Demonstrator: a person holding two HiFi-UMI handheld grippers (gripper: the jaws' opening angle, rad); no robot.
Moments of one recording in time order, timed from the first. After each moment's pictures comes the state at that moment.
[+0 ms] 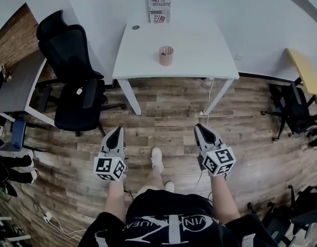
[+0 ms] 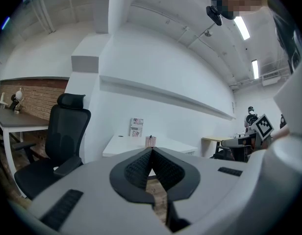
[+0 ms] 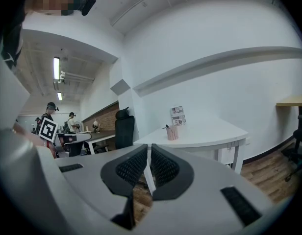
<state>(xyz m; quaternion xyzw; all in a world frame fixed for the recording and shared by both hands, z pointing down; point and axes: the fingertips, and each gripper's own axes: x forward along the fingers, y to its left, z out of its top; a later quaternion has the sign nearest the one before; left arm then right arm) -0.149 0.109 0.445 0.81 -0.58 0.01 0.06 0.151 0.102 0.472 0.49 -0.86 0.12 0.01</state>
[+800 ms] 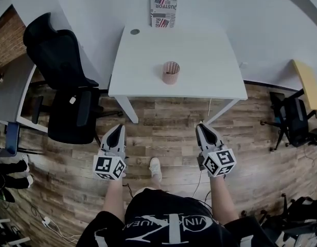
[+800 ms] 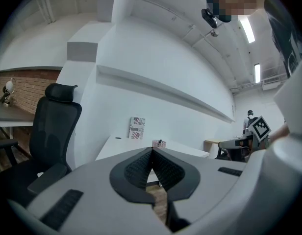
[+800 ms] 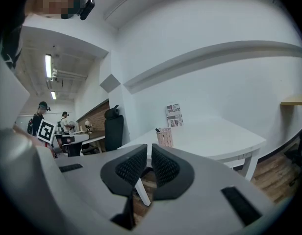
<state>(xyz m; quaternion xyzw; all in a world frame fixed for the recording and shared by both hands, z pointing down) -0.162 -0.057 0.453 0.83 -0.56 -0.01 0.07 0.137 -0.059 0.477 0.50 -0.85 0.14 0.02</state>
